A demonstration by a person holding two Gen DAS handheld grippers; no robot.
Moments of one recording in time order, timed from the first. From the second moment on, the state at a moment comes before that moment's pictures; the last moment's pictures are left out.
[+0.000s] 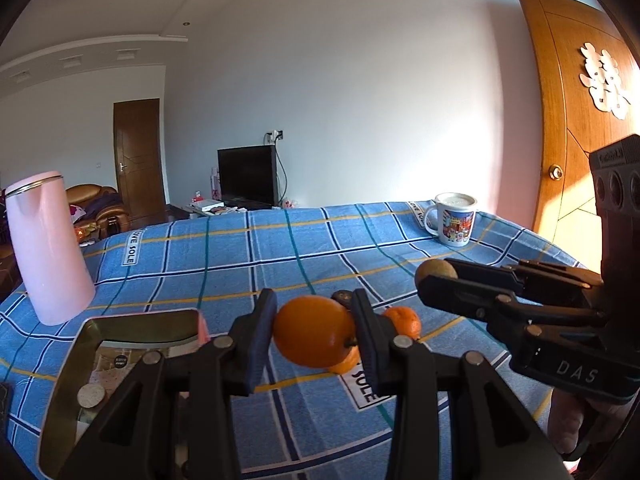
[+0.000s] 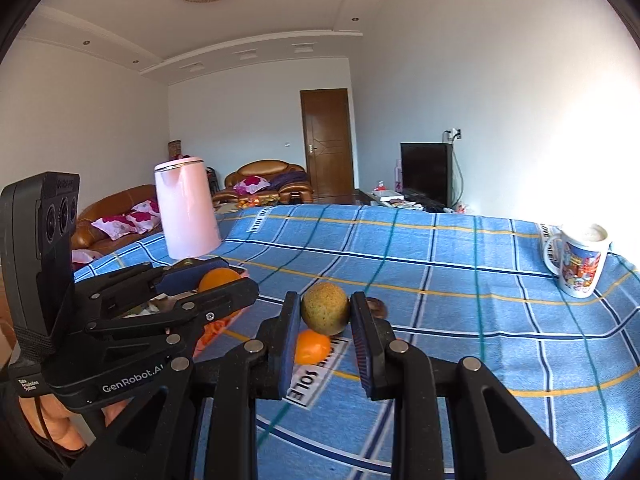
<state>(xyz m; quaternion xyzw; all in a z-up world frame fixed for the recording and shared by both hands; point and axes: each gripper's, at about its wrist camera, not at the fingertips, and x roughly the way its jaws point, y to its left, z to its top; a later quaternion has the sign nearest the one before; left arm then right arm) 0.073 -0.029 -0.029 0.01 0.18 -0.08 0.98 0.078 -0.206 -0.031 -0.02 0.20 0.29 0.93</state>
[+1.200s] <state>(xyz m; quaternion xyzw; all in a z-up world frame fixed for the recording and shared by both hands) 0.046 0.108 -0.046 -0.07 0.22 0.07 0.97 0.069 -0.054 -0.061 -0.10 0.29 0.42 0.85</state>
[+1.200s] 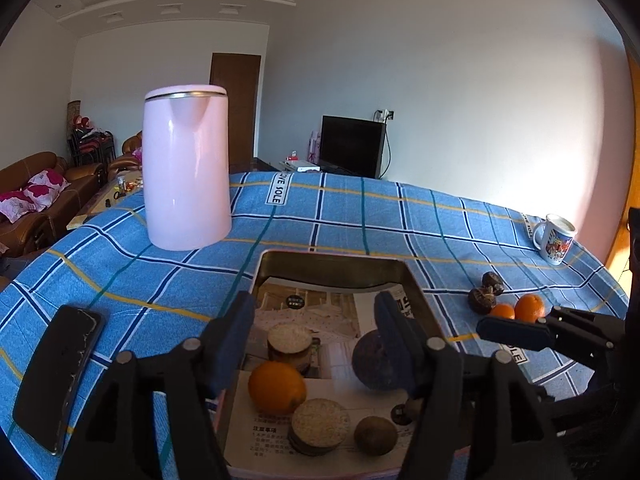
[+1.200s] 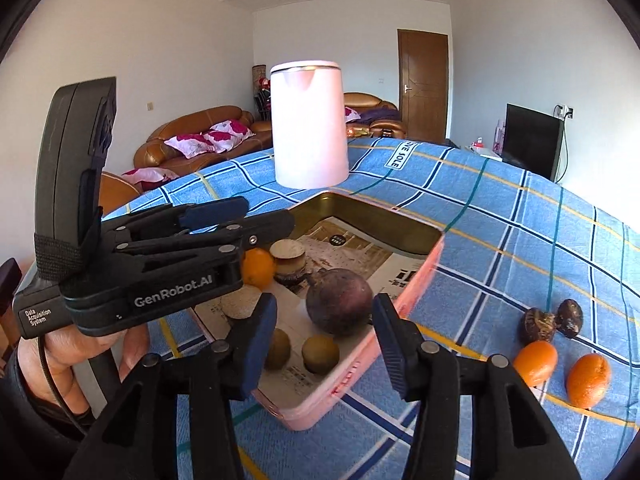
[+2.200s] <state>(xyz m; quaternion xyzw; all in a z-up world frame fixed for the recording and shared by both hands) 0.144 -0.053 -0.070 0.01 0.33 -0.10 0.94 0.174 -0.218 -0.090 0.00 0.40 0.18 0.90</state>
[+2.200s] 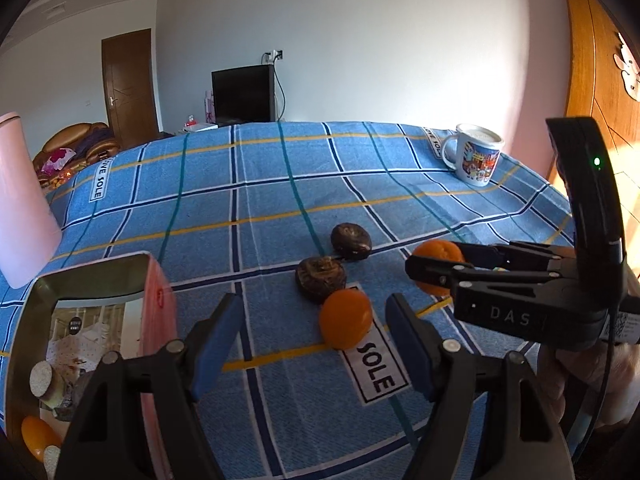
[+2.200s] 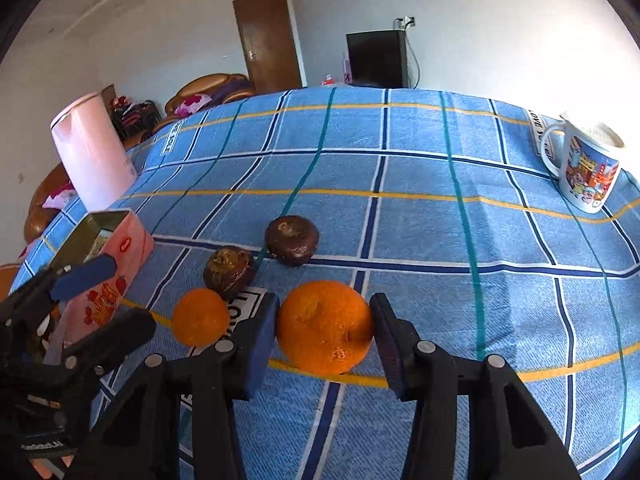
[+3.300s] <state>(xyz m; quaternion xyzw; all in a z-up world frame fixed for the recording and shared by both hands) 0.151 -0.064 -0.064 -0.01 0.30 -0.13 0.94 0.150 -0.237 -0.063 0.04 0.31 0.20 0.93</state>
